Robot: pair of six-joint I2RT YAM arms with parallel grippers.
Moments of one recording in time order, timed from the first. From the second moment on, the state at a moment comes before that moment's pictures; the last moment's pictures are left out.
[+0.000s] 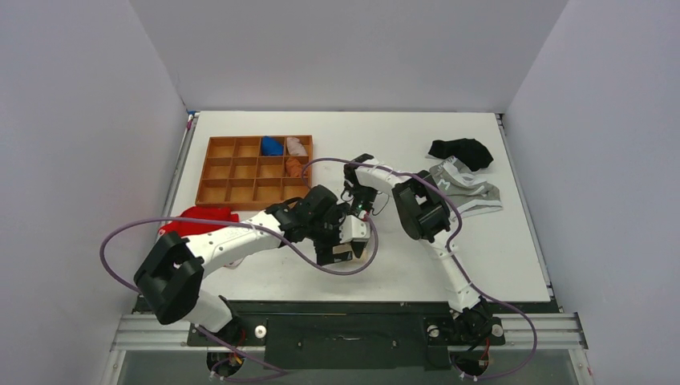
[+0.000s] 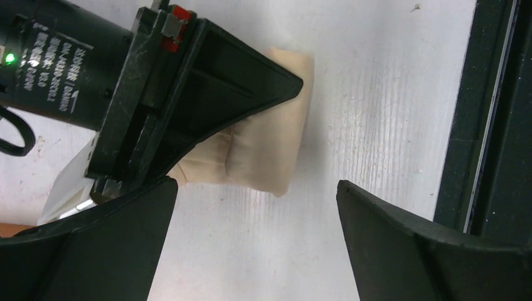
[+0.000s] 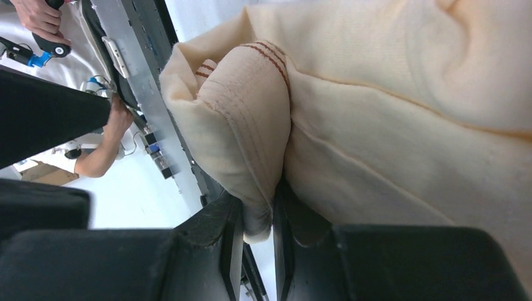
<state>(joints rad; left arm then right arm) -0.85 1.47 0.97 -0.45 0.31 0.61 0.62 2.49 1.93 -1.61 -0.79 -0.82</state>
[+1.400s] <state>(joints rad) -0.92 1.65 0.89 -0.22 0.24 0.61 0.61 2.51 1.94 -1.64 -0.79 -0.82</state>
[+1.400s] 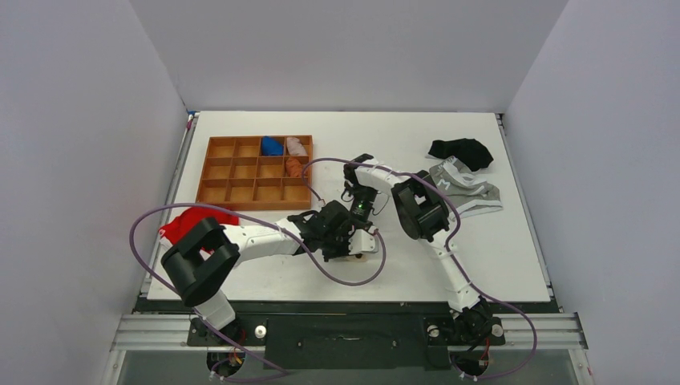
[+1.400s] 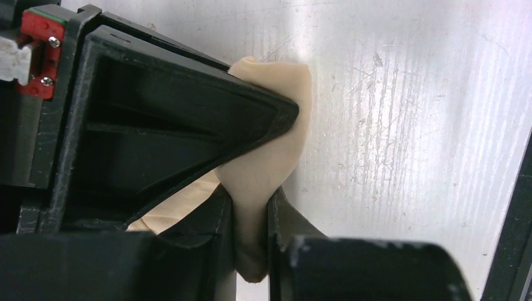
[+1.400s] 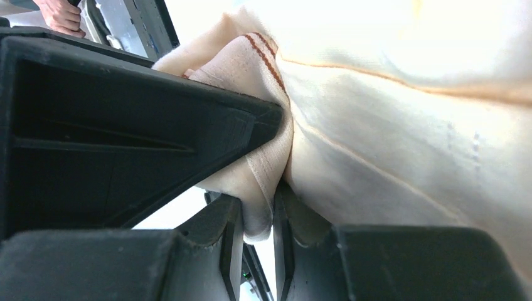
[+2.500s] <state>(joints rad) -0.84 1.68 0.85 -0.09 0.47 0.31 0.40 2.17 1.61 -1.25 -0.77 -0.72</state>
